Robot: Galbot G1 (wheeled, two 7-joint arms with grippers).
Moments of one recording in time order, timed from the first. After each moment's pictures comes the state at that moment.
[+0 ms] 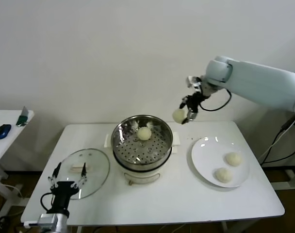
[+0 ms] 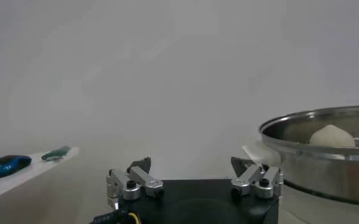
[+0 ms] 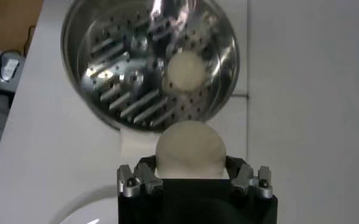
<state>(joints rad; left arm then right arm) 1.68 -1.41 -0.68 -2.09 -0.05 -0.04 -0.06 0.81 1.10 -1.54 1.09 0.78 -0.25 -1.04</state>
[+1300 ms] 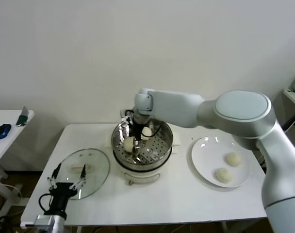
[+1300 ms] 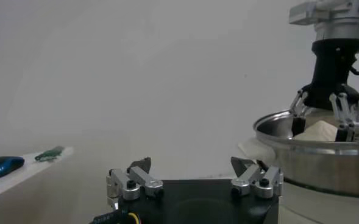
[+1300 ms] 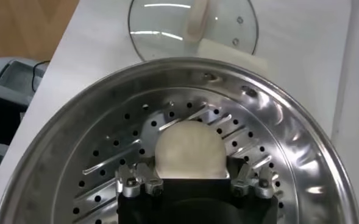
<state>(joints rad) 1.71 -1.35 -0.68 -2.10 -0.10 -0.03 -0.06 0.55 1.55 -1.57 0.86 0.77 -0.30 -0.98</state>
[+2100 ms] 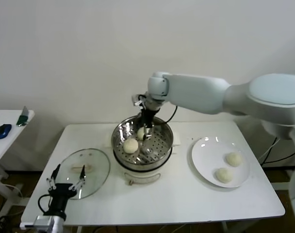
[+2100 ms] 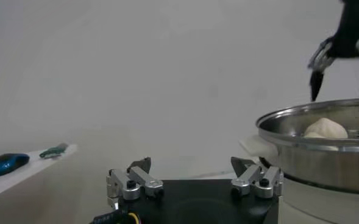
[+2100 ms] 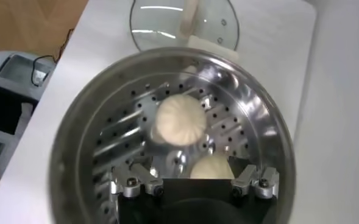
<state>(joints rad) 1.71 -1.35 -0.68 -2.11 -0.09 -0.02 -0.06 0.76 1.29 -1.57 1.10 0.78 -0.28 -1.02</state>
